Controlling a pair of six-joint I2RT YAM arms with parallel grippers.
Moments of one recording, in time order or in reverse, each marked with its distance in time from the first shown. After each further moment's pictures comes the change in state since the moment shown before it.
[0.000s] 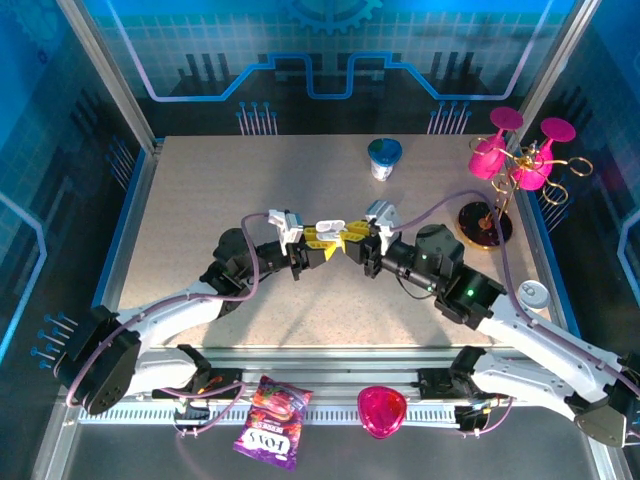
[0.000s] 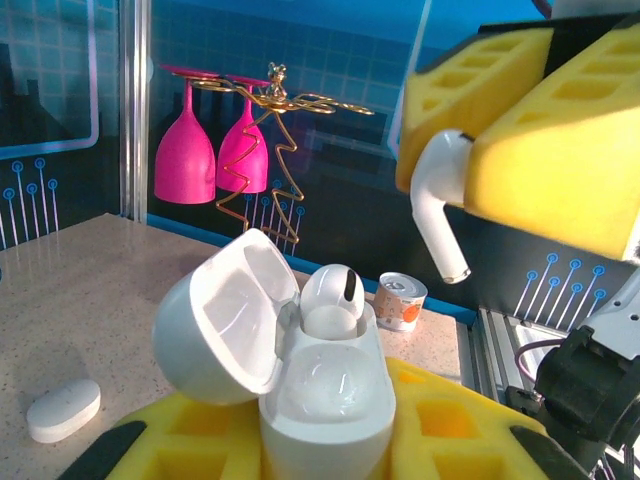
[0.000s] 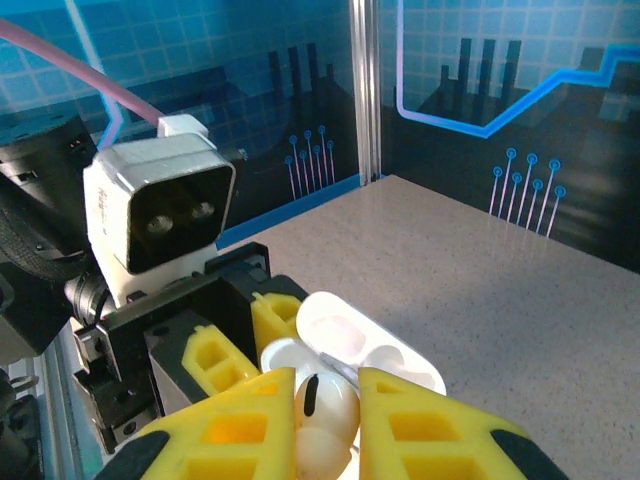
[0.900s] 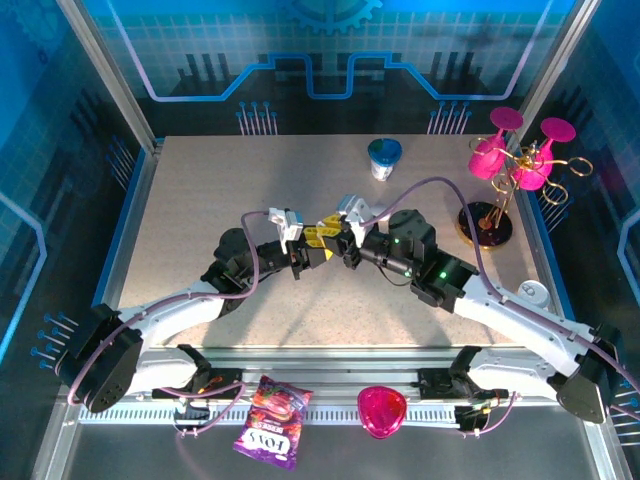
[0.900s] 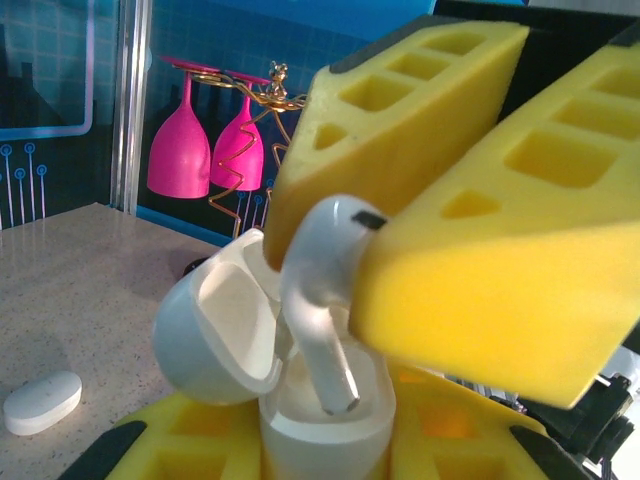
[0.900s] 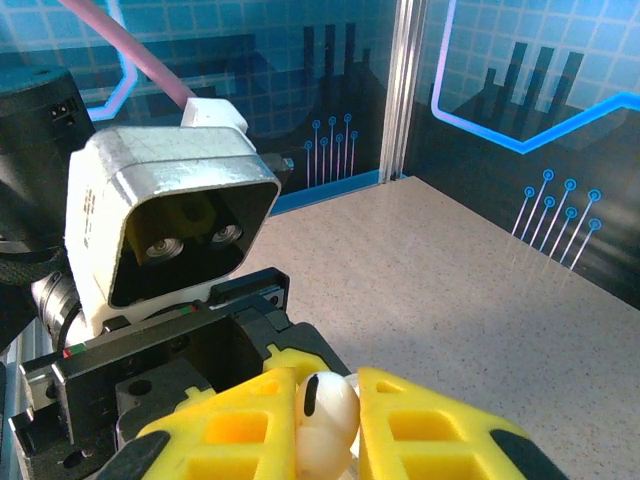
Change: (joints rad) left arm 0.000 0.010 0.003 0.015 0.002 -0.061; right arm 0.007 0.183 0.078 0.061 -0.054 -0.124
